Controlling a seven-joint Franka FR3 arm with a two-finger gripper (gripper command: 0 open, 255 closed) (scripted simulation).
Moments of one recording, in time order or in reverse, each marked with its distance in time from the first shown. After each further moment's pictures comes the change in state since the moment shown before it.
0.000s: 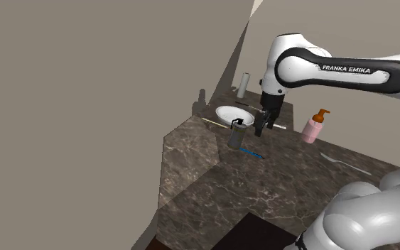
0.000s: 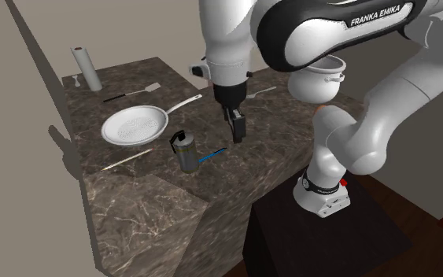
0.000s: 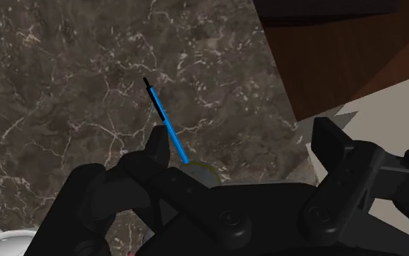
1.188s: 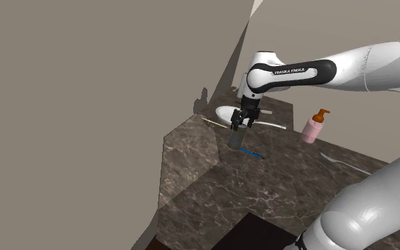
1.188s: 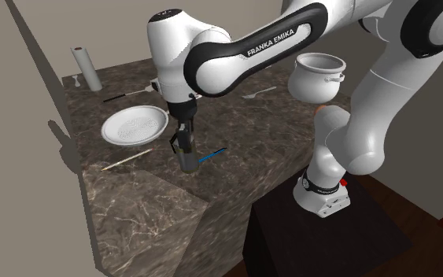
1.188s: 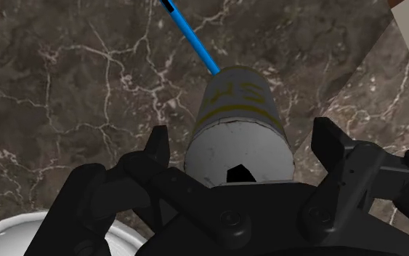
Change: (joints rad) arm -0.063 0.365 -0.064 0.132 0.041 0.306 0.085
